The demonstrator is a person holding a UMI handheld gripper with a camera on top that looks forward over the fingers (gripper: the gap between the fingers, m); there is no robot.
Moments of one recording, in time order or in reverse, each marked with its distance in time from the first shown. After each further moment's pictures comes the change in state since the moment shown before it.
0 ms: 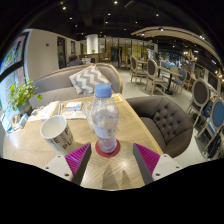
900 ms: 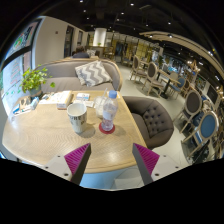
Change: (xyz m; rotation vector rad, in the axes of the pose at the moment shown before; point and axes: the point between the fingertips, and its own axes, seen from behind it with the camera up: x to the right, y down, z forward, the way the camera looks) arm -0.006 0.016 -0.181 -0.076 0.066 -0.152
